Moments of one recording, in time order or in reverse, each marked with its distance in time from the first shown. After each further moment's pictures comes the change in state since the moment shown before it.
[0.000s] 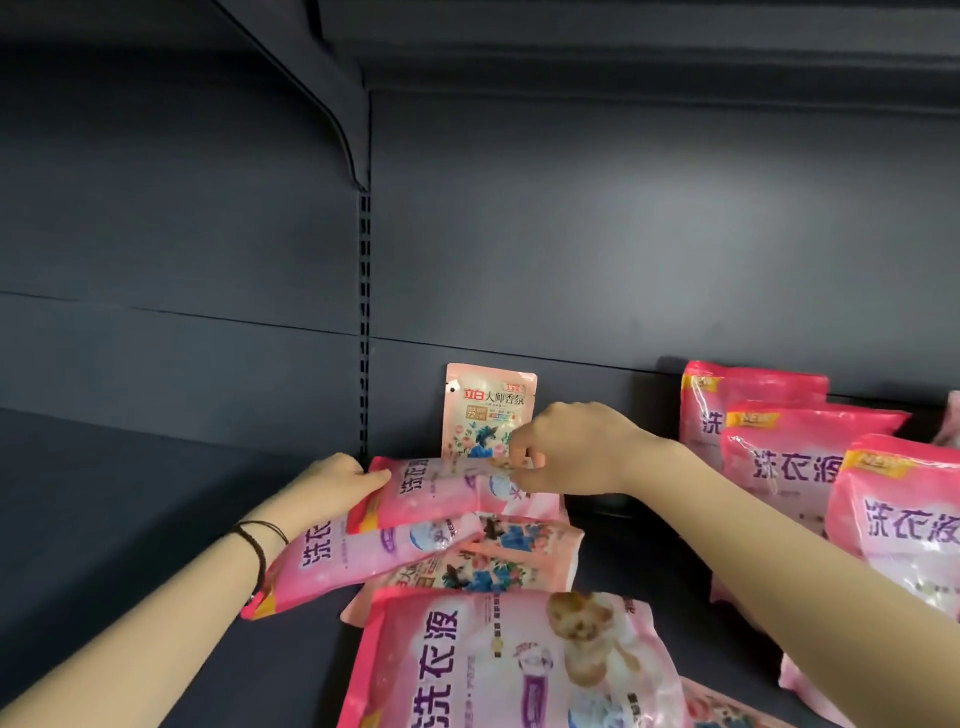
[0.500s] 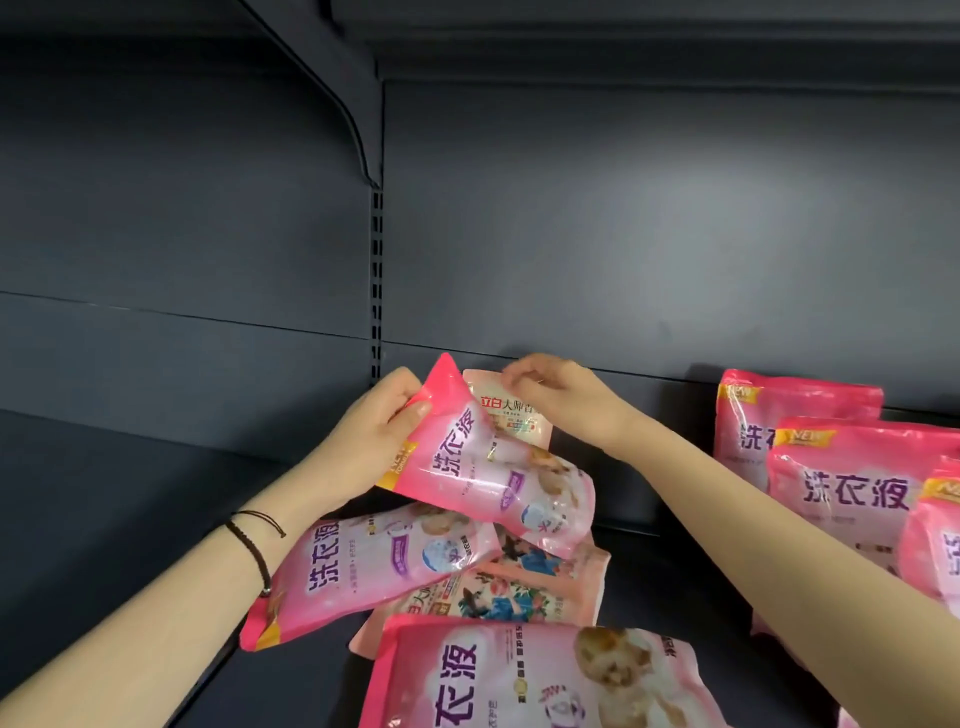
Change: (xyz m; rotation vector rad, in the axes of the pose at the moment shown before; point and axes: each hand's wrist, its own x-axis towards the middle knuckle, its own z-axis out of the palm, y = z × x) left_hand -0.014 0.046 -0.029 -0.548 0.192 0.540; right_hand 0.060 0.018 0.008 0.921 0.275 0.258
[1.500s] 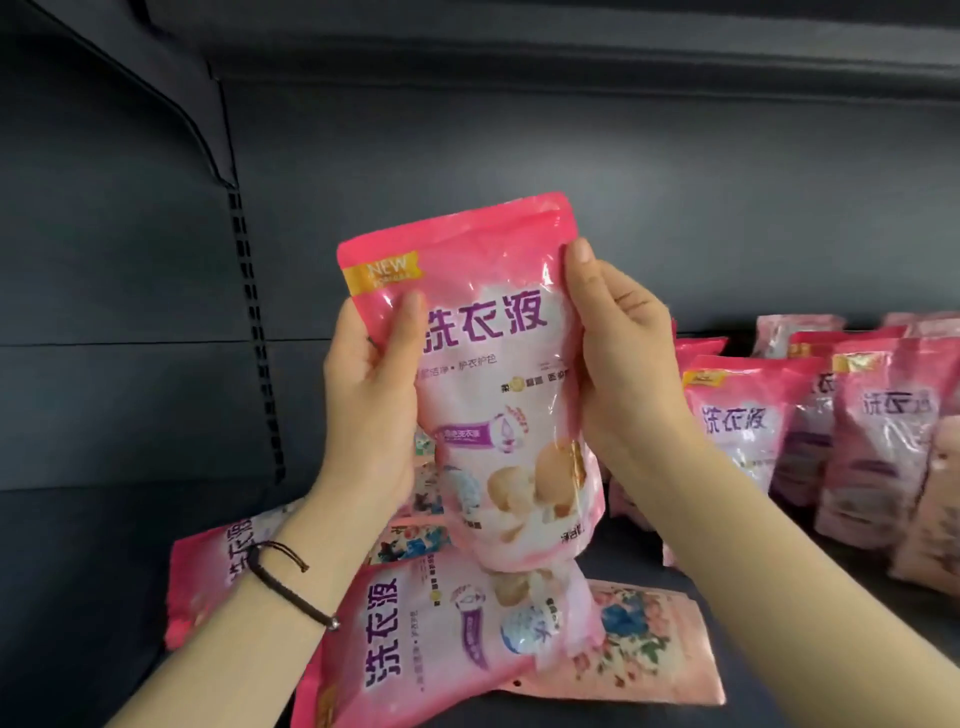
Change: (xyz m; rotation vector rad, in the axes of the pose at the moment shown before) left_hand -0.052 0.140 0.073 -0.921 0.183 0.210; right_hand -0.158 -0.092 -0.049 0.905 0.682 -0.118
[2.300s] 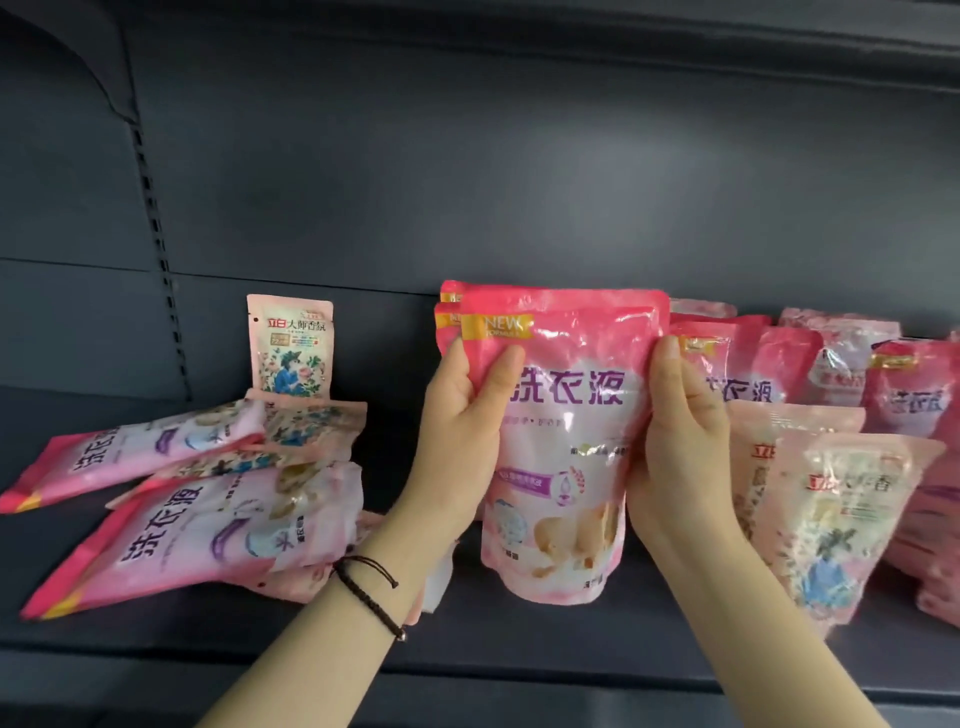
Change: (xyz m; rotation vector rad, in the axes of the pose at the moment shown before) left_hand -0.102 -0.094 0.185 0.132 -0.118 -0.040; right_hand -0.036 -0.036 -0.231 0.033 0.132 0.098
